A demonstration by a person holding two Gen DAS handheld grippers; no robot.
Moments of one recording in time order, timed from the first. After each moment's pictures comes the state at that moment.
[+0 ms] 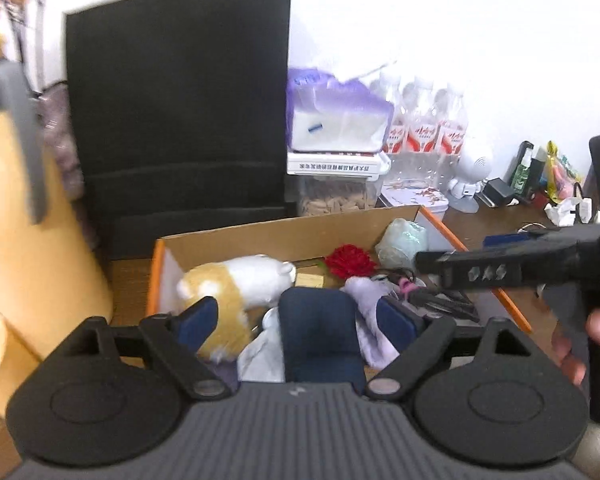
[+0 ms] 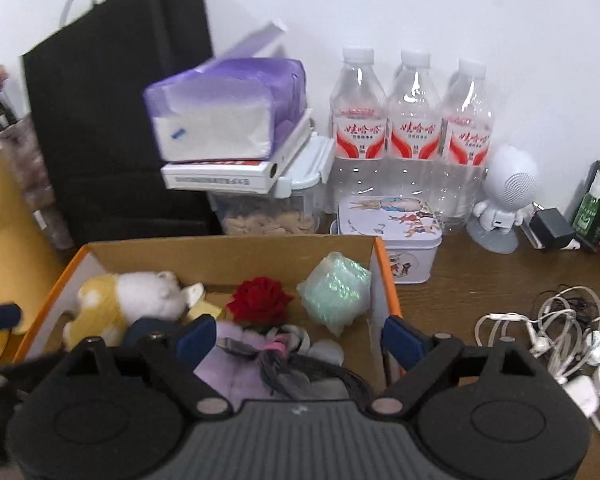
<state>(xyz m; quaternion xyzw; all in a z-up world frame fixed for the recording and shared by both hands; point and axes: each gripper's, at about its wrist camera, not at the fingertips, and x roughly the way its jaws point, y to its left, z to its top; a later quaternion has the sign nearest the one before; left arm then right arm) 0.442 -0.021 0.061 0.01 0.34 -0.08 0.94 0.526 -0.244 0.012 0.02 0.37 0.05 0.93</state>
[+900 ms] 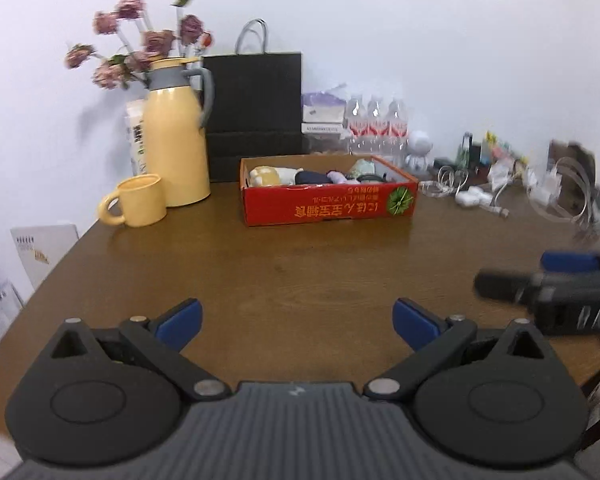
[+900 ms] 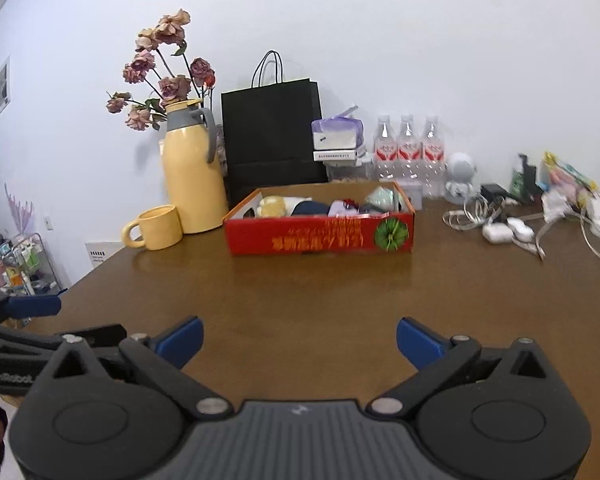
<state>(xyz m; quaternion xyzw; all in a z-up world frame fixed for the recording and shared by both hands) 0.010 -0.009 0.034 0.00 0.24 -0.02 0.97 0.046 -0.209 0.019 0.04 0.24 0.11 0.96</state>
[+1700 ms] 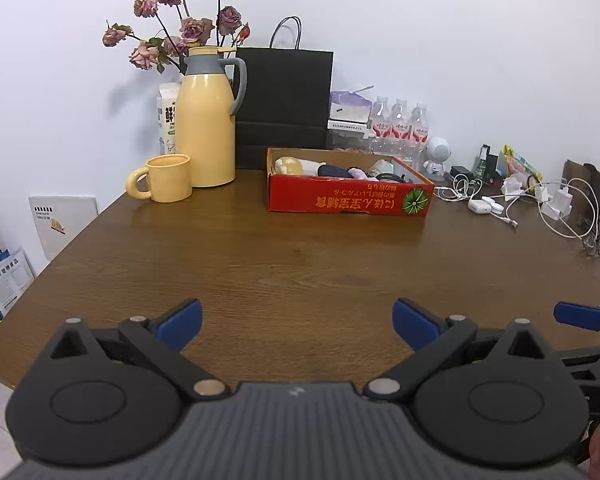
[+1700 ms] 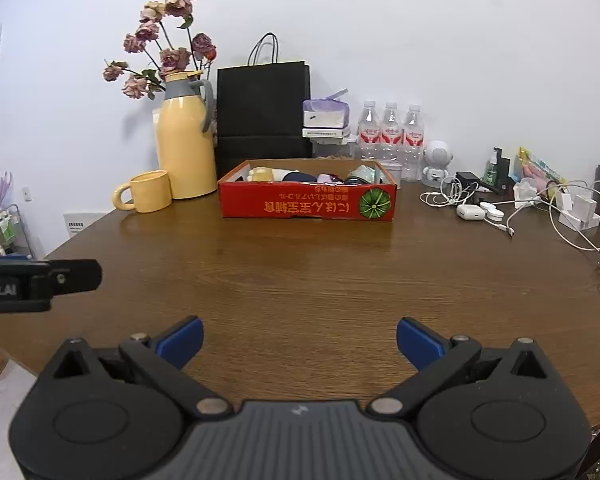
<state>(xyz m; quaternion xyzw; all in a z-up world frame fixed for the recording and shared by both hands) -0.009 0.002 0.035 -0.03 0.26 0.01 0.97 -0.005 -0.180 -0.002 0.00 0.26 0.07 0.96</state>
